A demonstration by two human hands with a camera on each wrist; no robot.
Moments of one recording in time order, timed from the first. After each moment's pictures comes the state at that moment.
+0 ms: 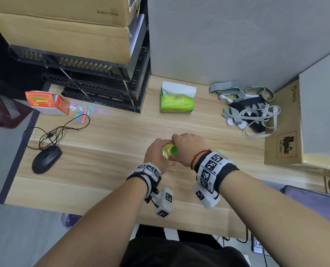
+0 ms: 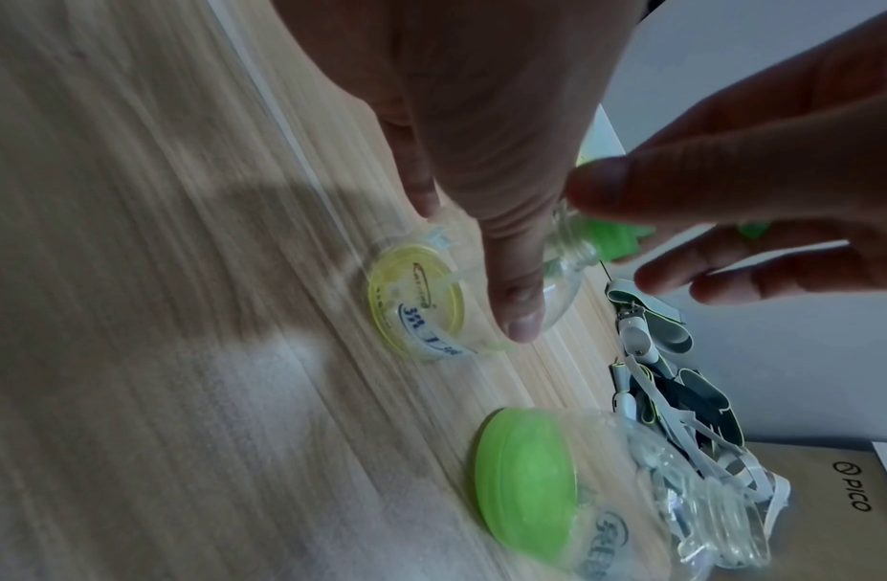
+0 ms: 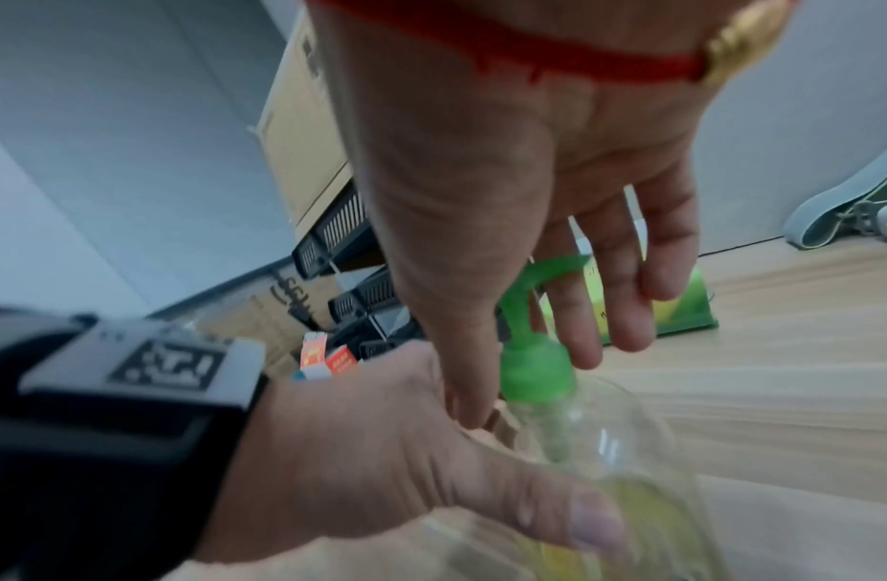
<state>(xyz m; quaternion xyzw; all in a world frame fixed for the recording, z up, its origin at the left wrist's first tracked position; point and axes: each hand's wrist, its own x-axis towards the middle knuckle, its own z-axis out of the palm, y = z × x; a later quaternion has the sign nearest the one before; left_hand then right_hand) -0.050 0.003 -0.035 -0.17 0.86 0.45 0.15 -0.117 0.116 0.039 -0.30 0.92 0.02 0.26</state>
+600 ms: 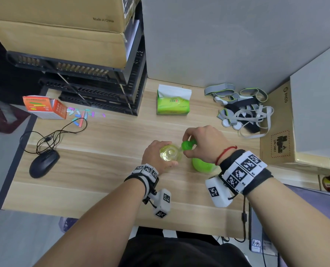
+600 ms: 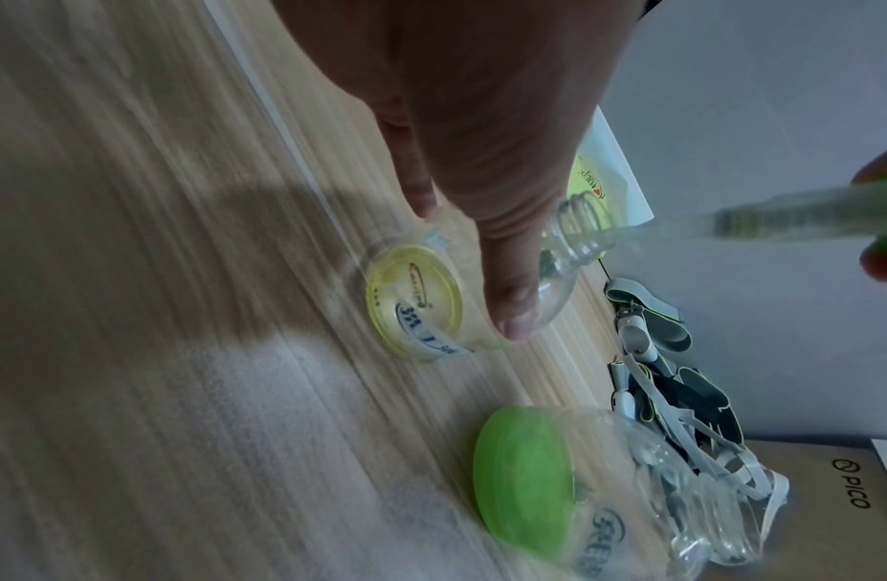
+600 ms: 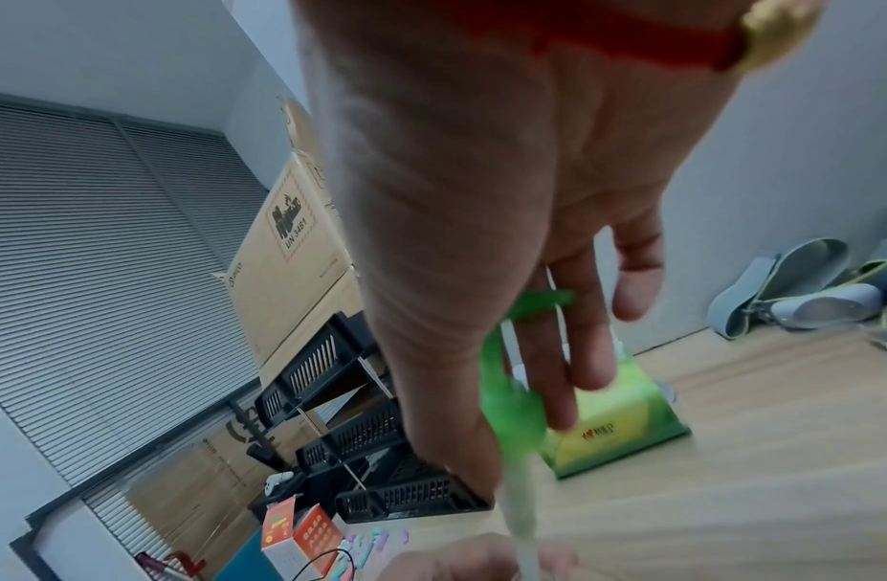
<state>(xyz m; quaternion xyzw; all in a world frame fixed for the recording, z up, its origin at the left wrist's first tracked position) -0.049 0.003 -0.047 -0.16 0.86 0.46 0.13 -0.135 0.161 0.090 -0.24 0.93 -0.09 0.25</state>
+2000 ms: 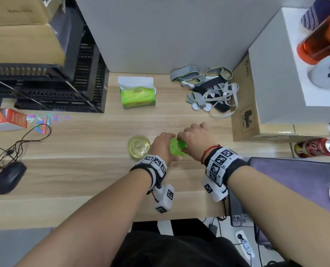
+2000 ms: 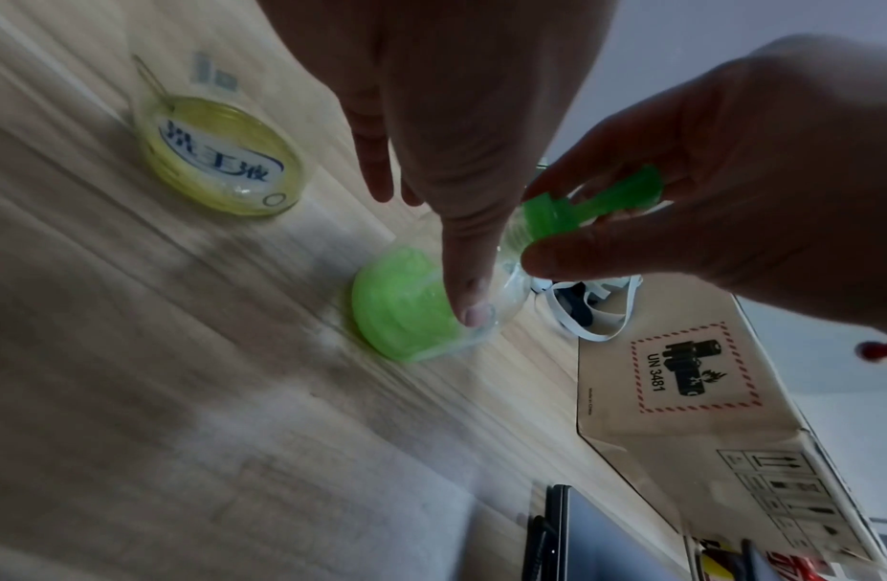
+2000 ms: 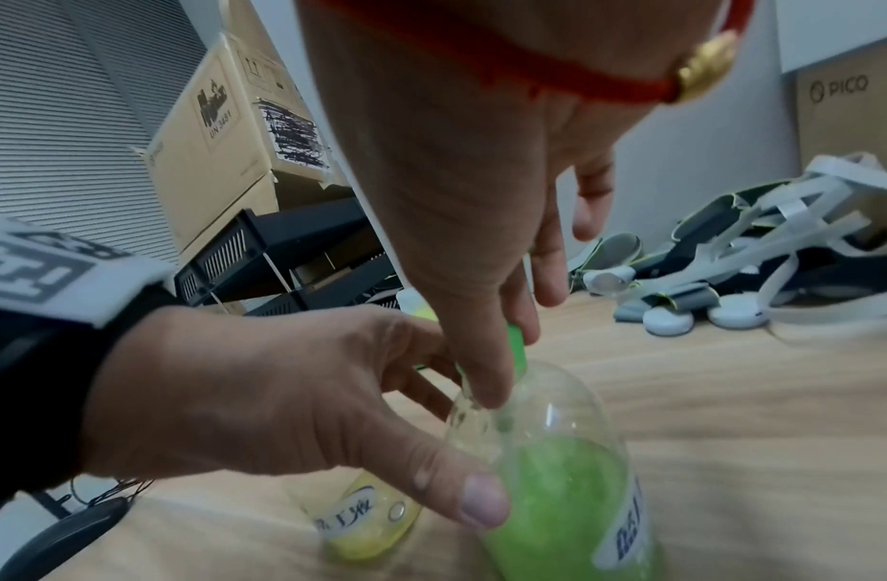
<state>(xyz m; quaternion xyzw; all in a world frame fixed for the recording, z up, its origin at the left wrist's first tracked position) -0.080 0.119 -0.025 -0.06 0.90 0.36 0.23 -0.116 0.252 0.044 -0.26 0.94 0.08 0.20</state>
